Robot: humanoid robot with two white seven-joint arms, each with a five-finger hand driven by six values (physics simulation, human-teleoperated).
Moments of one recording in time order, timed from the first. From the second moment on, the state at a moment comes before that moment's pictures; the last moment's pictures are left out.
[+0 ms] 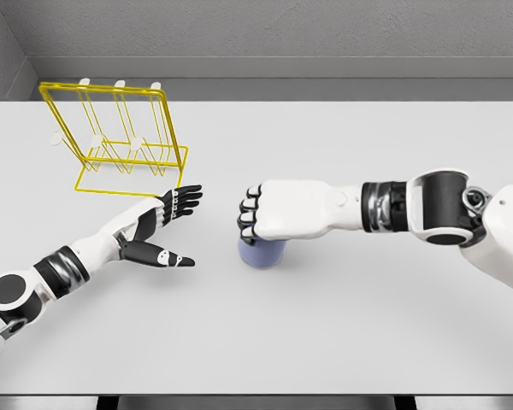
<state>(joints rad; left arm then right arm) -0.37 0.85 -0.91 -1.67 0.76 -0.17 -0.10 -0.75 -0.64 0.88 -1.77 0.70 -0.61 0.42</state>
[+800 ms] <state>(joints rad) -0.37 0.84 -0.91 -1.66 0.76 -0.17 -0.10 -0.74 -0.68 0.74 -1.76 0.69 -0.61 0.43</state>
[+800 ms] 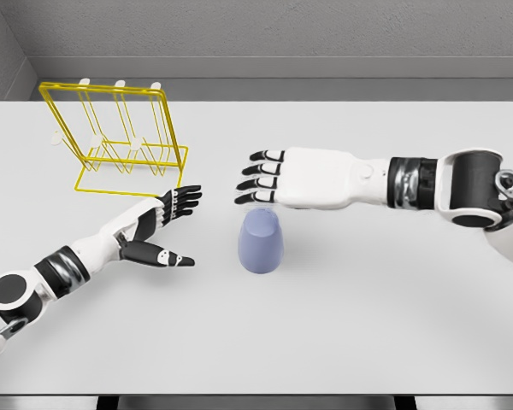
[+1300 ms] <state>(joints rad) -0.43 0.73 -0.96 -1.62 0.74 -0.16 -0.10 -0.26 -0.79 0.10 -1.63 0.36 -0.61 0.42</state>
